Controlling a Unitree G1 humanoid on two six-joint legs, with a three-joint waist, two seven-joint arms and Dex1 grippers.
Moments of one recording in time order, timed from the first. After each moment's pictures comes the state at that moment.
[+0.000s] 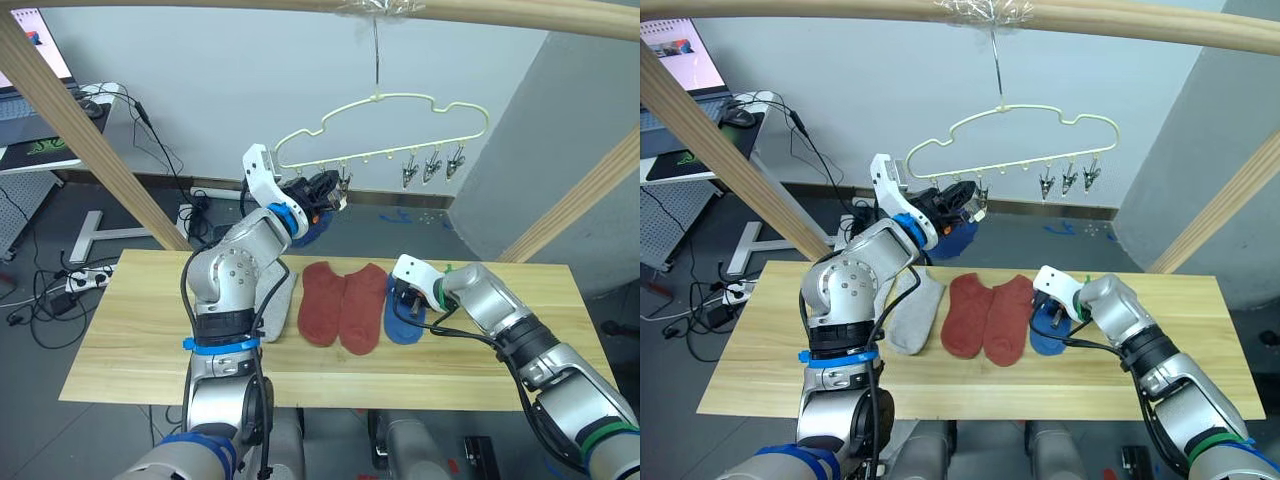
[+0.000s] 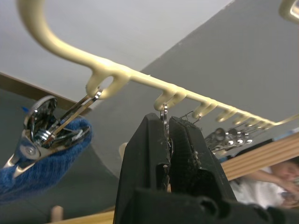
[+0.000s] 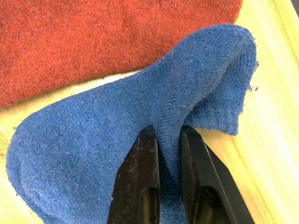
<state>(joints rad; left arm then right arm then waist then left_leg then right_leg) -0.75 0.05 0.28 -0.03 -0.66 0.90 -0.16 -0.67 -0.50 0.50 0.34 -0.14 0.68 0.83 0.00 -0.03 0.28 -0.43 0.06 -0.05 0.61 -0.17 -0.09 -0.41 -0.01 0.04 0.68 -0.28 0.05</state>
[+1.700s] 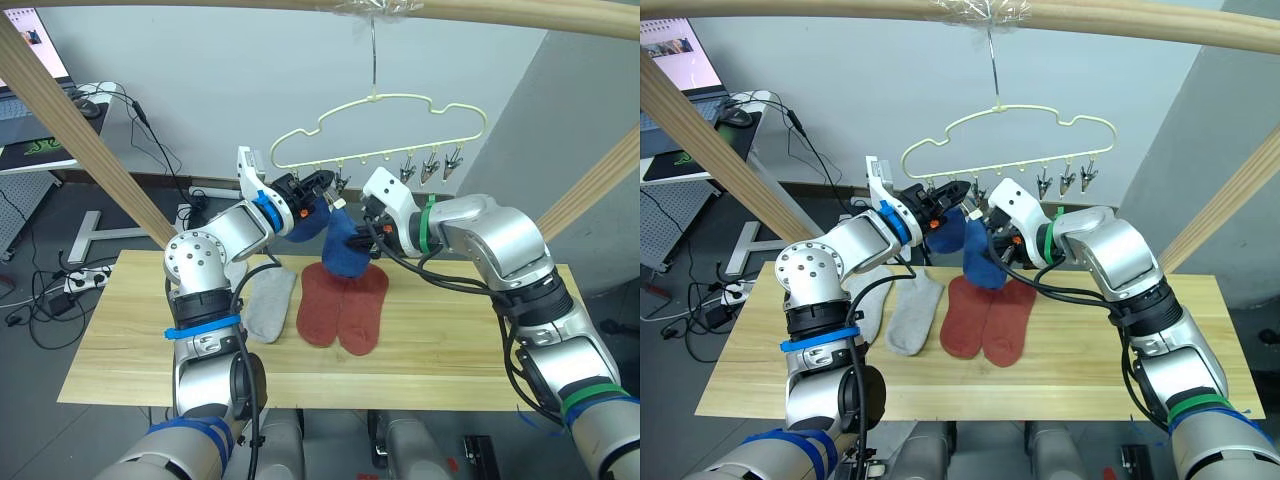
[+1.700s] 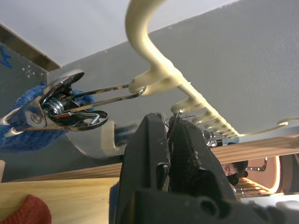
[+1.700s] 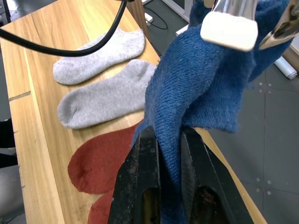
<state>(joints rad) -0.85 0.10 0.44 0.11 -0.95 1.11 -0.03 -0.95 -0.42 0.33 -0.02 0.25 1.06 0.84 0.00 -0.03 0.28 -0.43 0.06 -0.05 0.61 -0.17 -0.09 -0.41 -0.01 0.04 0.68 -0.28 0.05</state>
